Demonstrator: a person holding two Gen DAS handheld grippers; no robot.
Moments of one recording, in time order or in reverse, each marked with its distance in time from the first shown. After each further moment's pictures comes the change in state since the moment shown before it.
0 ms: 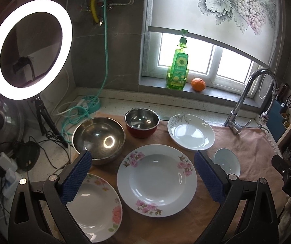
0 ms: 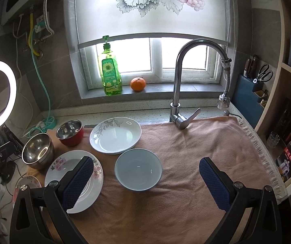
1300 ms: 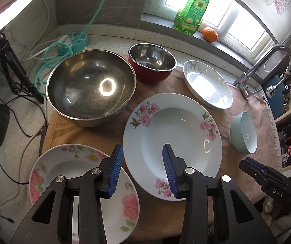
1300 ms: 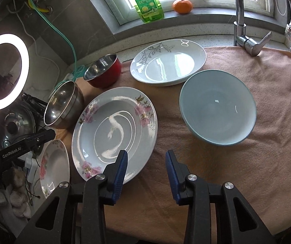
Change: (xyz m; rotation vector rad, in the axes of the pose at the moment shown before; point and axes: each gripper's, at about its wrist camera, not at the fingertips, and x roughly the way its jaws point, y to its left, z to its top) left arm 0.111 0.058 -0.027 -0.050 0.415 -0.166; right arm 0.117 0.054 -0.059 0.083 0.445 0.344
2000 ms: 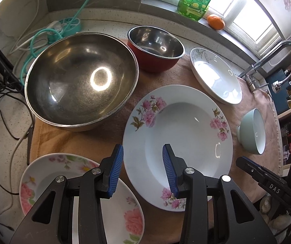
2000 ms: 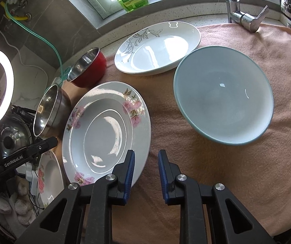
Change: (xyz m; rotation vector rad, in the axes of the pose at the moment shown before) left arm 0.037 0.007 0.012 0.009 0.086 -0.009; right arm 0.038 -0.012 0.005 0.112 0.046 -0.004
